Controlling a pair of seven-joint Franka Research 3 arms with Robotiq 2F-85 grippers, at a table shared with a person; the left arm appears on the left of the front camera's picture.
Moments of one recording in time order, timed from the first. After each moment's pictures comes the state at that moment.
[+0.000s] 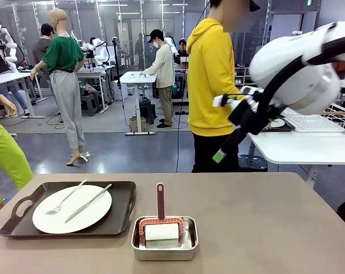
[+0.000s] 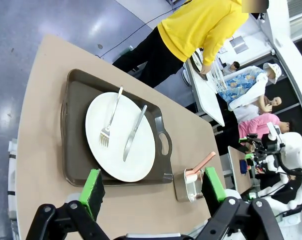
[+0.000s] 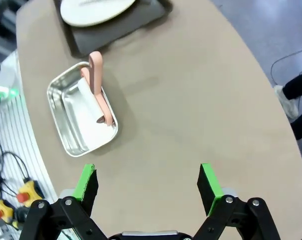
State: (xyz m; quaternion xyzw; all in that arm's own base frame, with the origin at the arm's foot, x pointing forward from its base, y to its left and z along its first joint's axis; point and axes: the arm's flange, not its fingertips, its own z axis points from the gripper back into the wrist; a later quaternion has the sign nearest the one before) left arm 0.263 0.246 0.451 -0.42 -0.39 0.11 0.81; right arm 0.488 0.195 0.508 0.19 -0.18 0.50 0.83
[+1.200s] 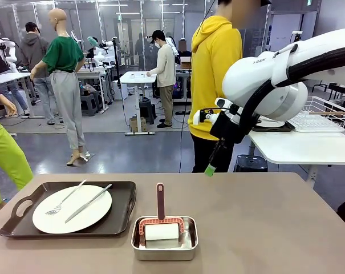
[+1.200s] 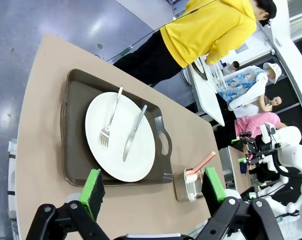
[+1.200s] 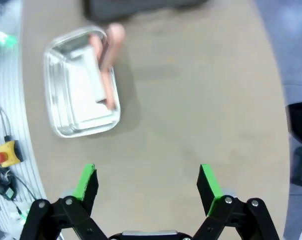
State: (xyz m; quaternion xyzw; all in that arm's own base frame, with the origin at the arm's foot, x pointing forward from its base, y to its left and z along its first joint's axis) left arm 0.263 0.246 0.451 -0.42 -0.39 0.11 0.81; right arm 0.496 0.238 0.489 0.15 -0.12 0.62 0.76
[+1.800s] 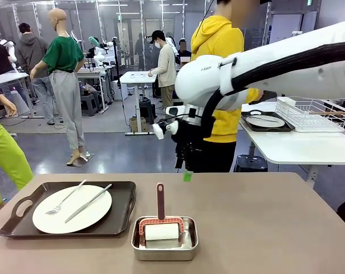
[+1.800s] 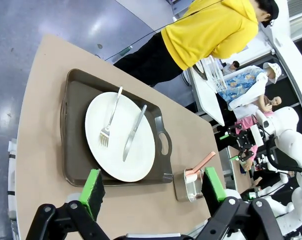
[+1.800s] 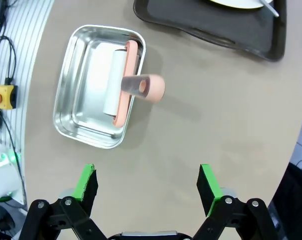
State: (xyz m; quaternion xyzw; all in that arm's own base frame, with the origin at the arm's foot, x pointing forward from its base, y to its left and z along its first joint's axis) left arm 0.263 0.246 0.451 -0.42 -0.39 0.11 0.81; right arm 0.528 0.345 0.471 0.13 -0.03 0.78 0.62
